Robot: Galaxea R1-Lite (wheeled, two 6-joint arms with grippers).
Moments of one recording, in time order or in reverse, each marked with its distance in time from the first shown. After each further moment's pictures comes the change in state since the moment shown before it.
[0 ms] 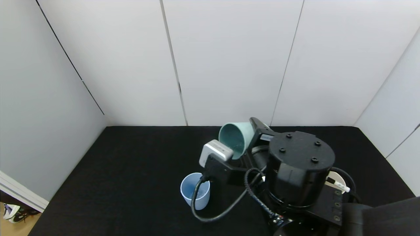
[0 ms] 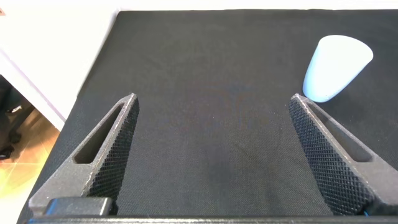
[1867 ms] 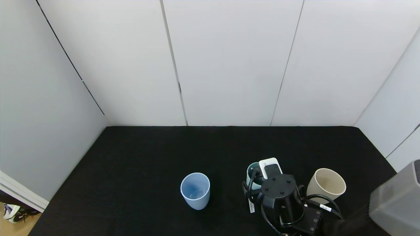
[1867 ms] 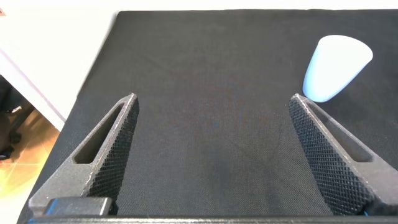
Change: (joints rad) left arm 0.000 0.000 0.000 0.000 0.000 0.000; right arm -0.142 0.181 0.257 0.008 0.234 1.397
